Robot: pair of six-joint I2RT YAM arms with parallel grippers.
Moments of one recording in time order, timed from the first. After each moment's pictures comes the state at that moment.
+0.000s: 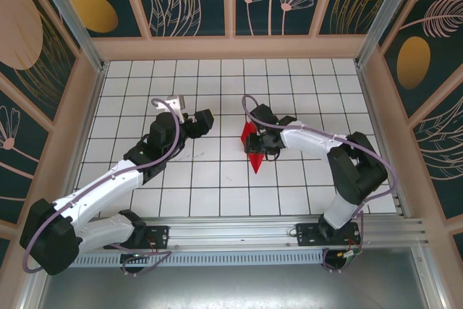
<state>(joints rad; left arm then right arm) -0.65 1.11 0.71 0.06 -0.19 -0.66 0.66 1.68 1.04 -0.56 -0.05 0.61</state>
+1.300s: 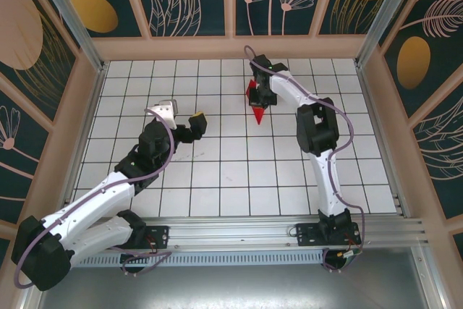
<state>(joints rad) -0.65 0.97 0.62 0.11 -0.27 -0.46 0.42 2.36 2.05 -0.99 -0.03 0.39</state>
